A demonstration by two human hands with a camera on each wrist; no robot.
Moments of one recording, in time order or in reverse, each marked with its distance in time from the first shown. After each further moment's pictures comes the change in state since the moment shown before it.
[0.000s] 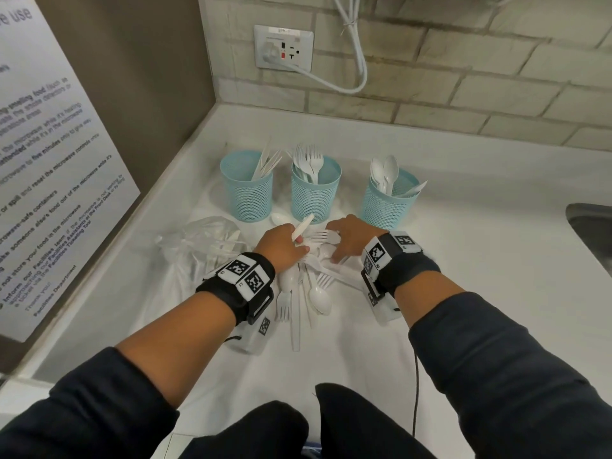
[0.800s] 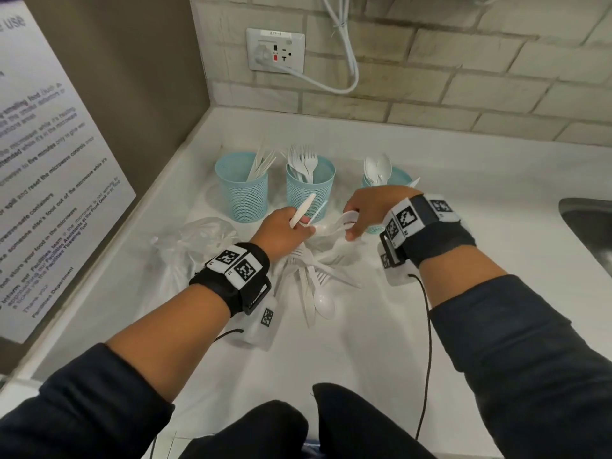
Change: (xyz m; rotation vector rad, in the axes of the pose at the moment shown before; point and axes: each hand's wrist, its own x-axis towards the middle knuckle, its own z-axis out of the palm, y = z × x) left_hand -0.002 0.019 -0.011 -0.266 0.064 0.086; right_hand -0.025 0.017 -0.062 -0.089 -0.064 -0.084
